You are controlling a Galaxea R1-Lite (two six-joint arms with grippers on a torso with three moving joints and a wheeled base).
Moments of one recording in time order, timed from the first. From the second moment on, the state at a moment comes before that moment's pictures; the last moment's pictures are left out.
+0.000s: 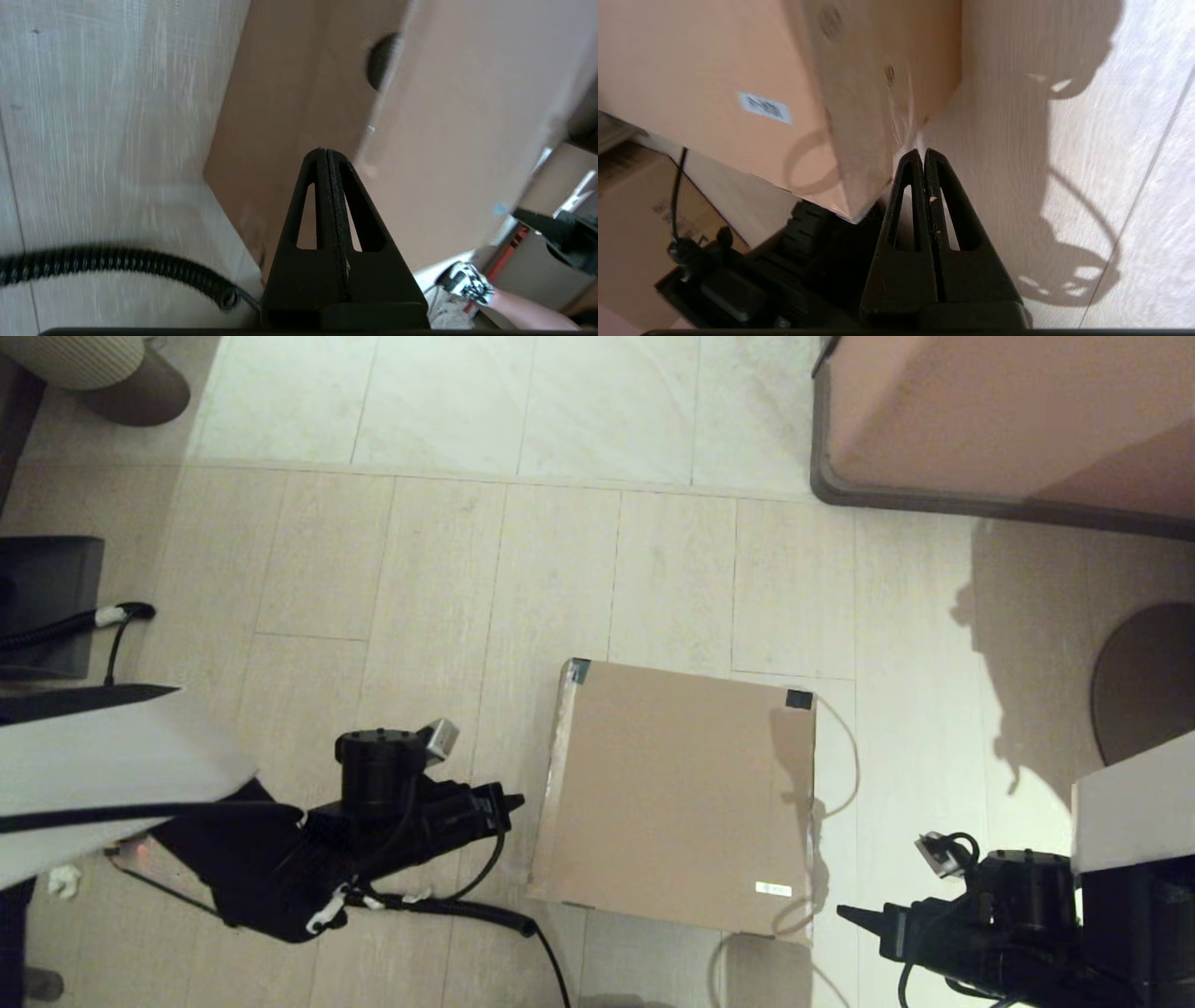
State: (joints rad) left arm -0.35 2.12 -0.73 -0.95 -0.27 -0.40; right arm 0.01 2.34 -0.19 -1.52 0.52 0.31
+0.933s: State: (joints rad) left arm -0.38 2.27 -0.95 -0.94 -0.15 -0.40; right arm 0.09 2.49 -0.36 -1.52 0.46 0.32
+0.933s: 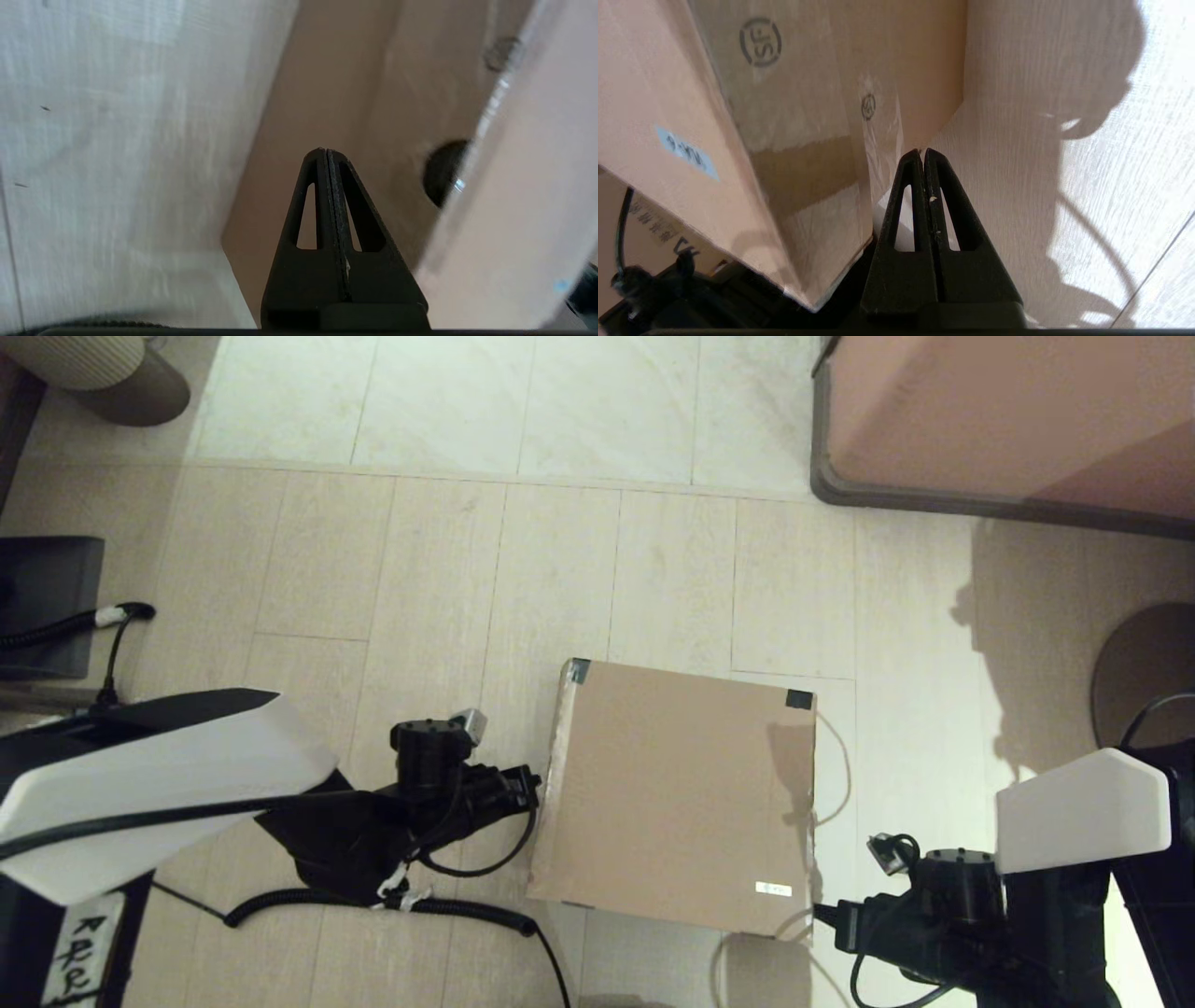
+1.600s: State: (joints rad) left arm -0.42 2.33 -1.09 -0.83 -0.13 -0.40; right arm 0.13 2.49 -0.38 -1.52 0.44 0.36
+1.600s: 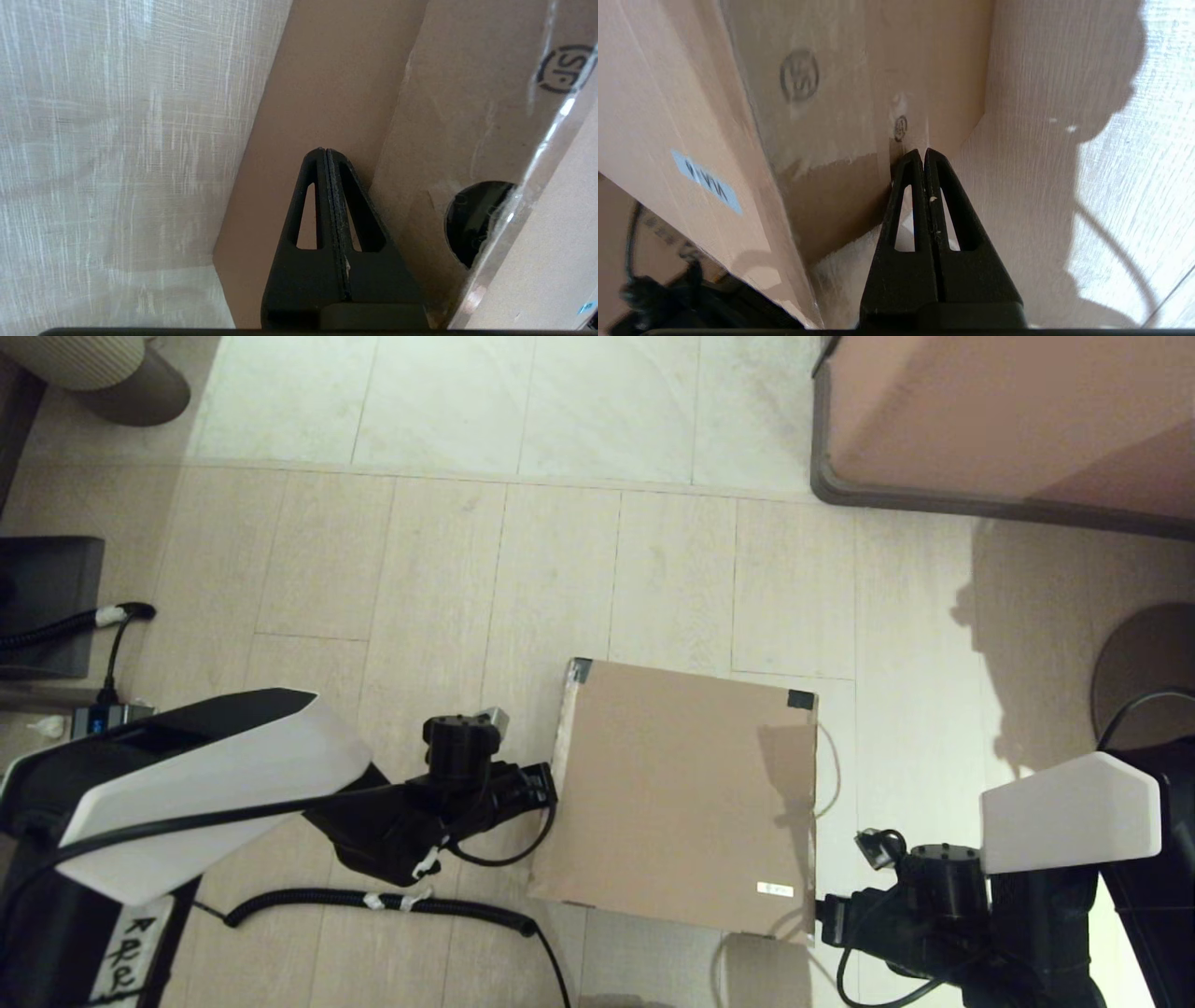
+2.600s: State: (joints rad) left arm -0.44 2.07 -0.99 -0.74 -0.13 -0.47; right arm 0.14 2.16 -0.21 -1.52 0.47 0.71
